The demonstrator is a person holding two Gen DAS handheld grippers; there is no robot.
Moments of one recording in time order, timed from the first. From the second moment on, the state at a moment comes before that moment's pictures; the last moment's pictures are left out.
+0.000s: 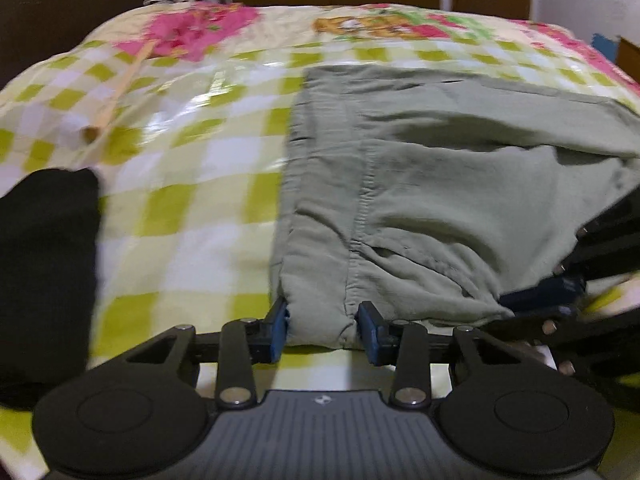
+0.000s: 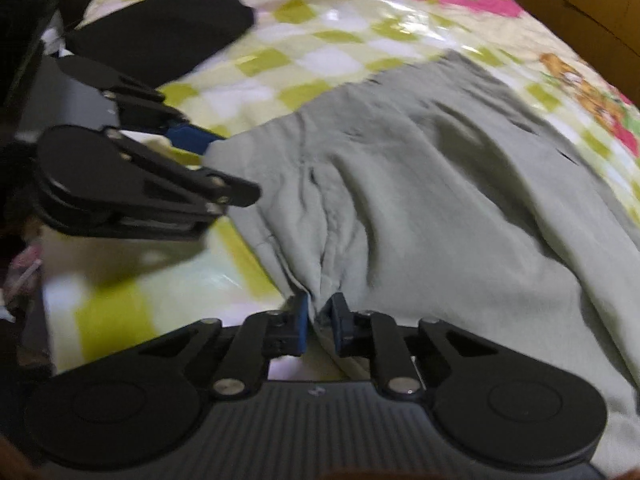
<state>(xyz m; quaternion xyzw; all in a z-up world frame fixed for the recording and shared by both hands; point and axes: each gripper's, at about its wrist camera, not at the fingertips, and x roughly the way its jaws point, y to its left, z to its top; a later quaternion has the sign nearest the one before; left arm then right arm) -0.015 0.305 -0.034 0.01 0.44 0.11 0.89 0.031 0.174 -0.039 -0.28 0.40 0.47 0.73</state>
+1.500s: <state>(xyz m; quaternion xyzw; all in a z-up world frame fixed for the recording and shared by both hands) 0.081 0.020 0.006 0.03 0.40 -0.18 0.90 0.143 -0.333 -0.024 0.32 0.41 -0.03 0.85</state>
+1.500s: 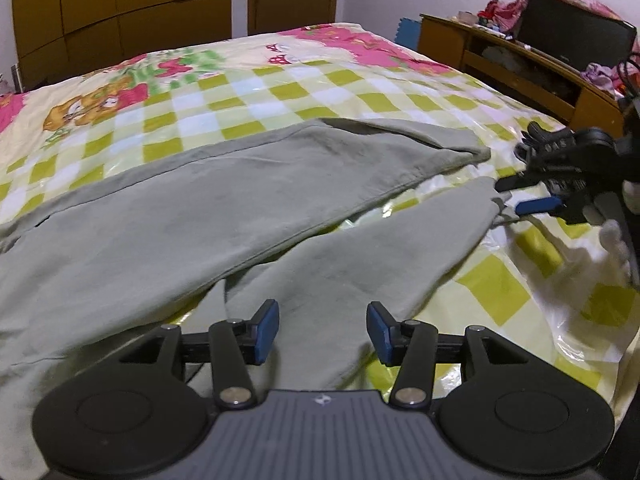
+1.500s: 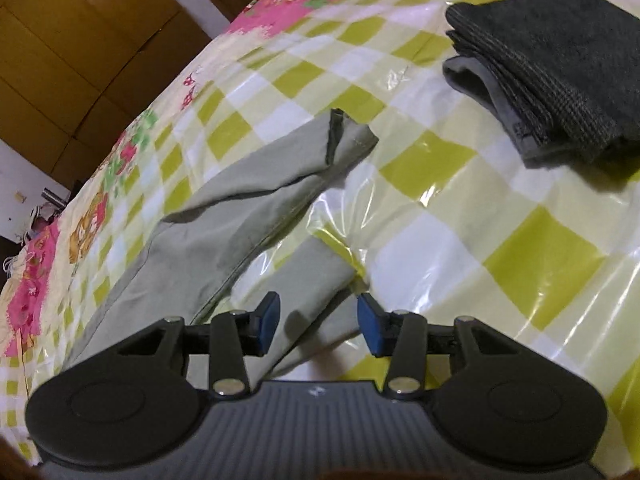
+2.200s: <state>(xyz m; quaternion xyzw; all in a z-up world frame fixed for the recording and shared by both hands) 0.081 0.013 0.004 0.03 0.41 -0.18 0.89 0.166 -0.337 -0.024 0.35 0.40 0.00 0.85</state>
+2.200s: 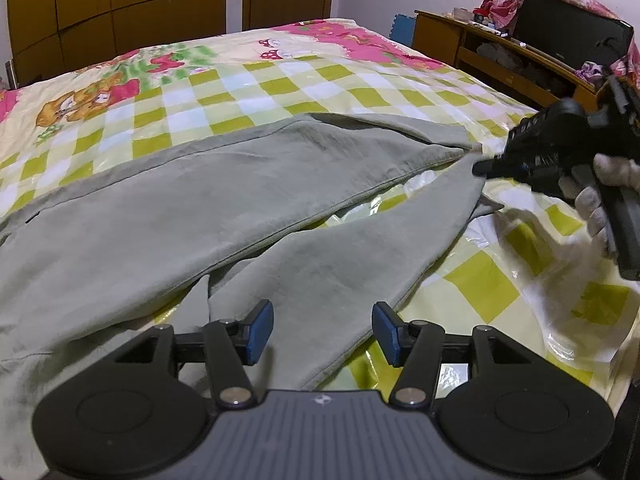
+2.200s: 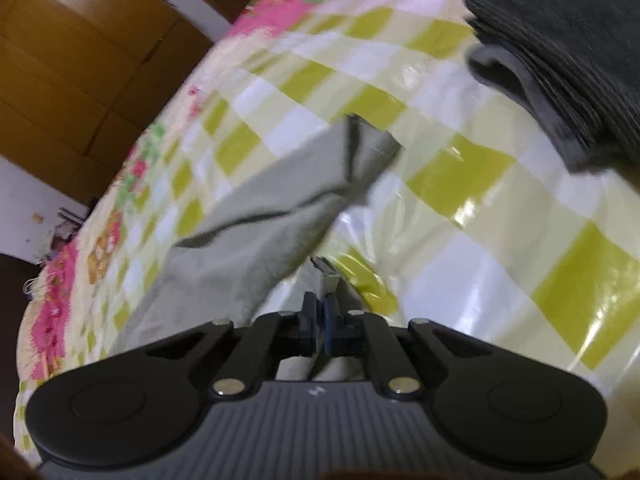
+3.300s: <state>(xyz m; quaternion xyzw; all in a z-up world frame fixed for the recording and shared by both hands) 0.061 0.064 0.023 0.04 0.37 -0.14 0.92 0.083 -0.348 0.042 0.19 0.38 -0.02 0.91</state>
